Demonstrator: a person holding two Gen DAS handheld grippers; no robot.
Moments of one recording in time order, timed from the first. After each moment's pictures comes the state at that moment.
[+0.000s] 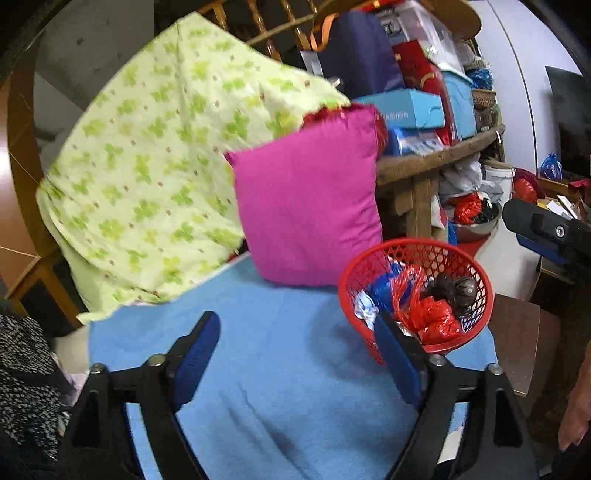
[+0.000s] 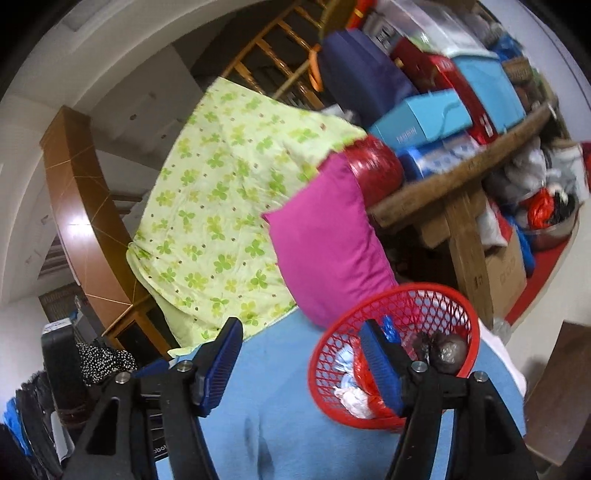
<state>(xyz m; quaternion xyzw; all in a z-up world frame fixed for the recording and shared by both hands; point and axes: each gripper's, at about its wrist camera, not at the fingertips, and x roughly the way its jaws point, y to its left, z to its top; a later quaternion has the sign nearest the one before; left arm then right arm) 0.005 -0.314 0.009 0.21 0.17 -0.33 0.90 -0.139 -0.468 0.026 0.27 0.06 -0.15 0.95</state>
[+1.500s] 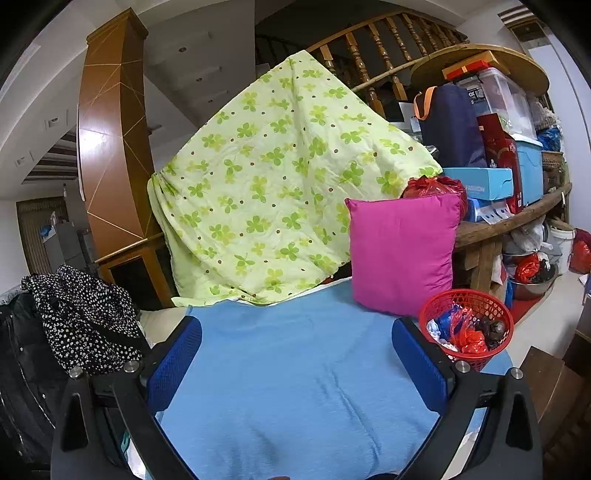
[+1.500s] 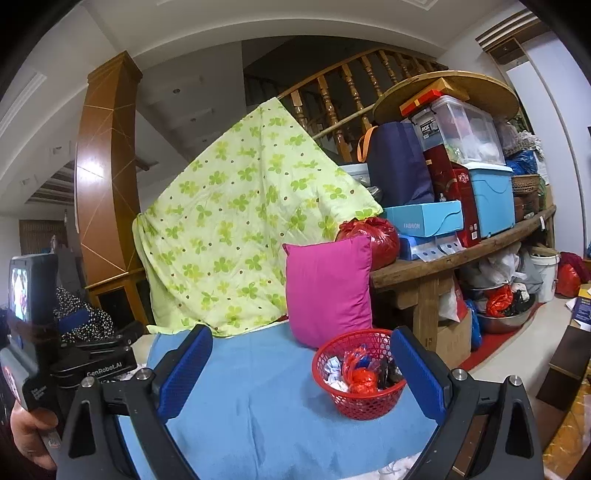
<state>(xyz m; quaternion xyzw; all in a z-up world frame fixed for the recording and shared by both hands) -0.078 -0.161 0.101 0.14 0.12 -0.18 0.97 -0.257 -0.322 0.122 0.12 0.06 -0.21 0.97</state>
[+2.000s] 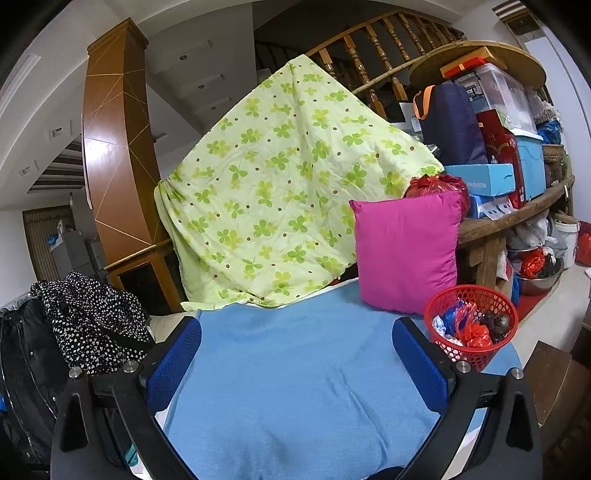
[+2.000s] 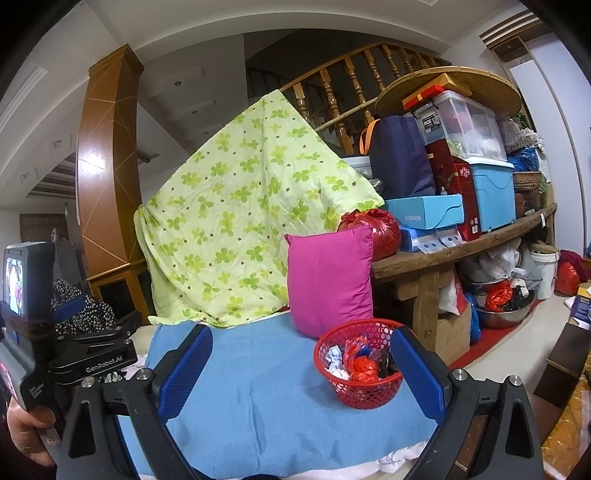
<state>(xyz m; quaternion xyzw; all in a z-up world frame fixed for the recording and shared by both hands) -0.092 -0.157 0.098 0.15 0.11 -0.17 0.97 -0.259 -0.313 0.112 0.11 0.08 -0.20 0.97</state>
